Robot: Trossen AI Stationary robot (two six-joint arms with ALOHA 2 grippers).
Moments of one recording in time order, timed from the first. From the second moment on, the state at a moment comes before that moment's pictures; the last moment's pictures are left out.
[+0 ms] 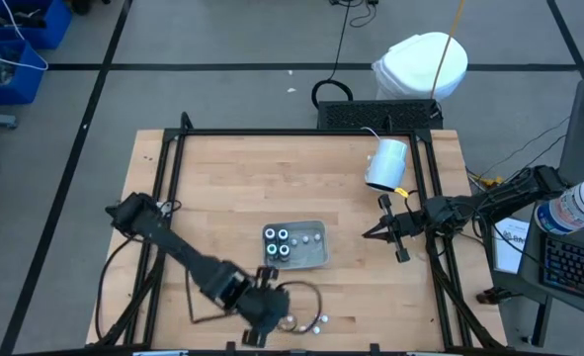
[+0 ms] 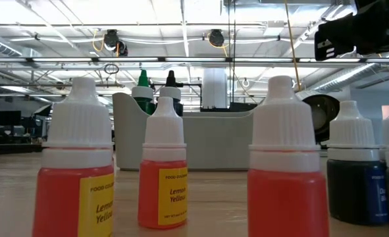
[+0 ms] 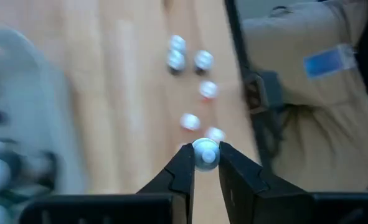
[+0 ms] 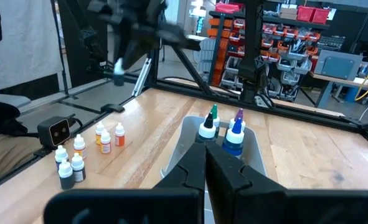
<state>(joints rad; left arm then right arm) -0.59 1.93 1.79 -0.88 -0.10 -0.40 0.27 0.57 0.14 0.39 0.00 -0.12</state>
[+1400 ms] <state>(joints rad) -0.19 1.93 1.44 -0.39 -0.16 -0.09 0.27 0.57 0.14 0.39 0.00 -0.15</state>
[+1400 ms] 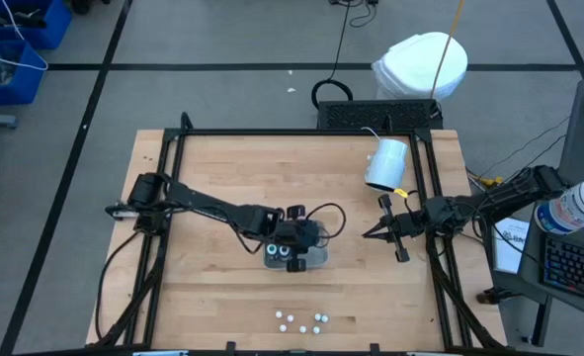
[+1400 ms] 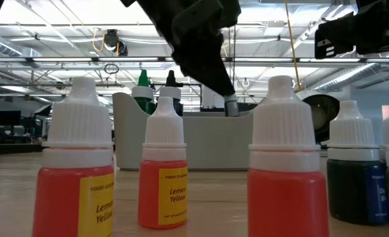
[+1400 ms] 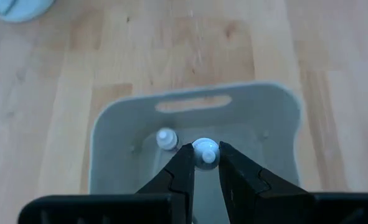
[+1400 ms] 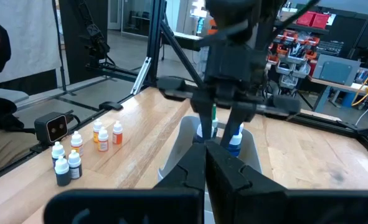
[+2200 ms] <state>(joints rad) -0.20 2.01 1.46 -0.34 -0.10 -0.05 0.27 0.57 0.14 0.39 0.00 -0.16</state>
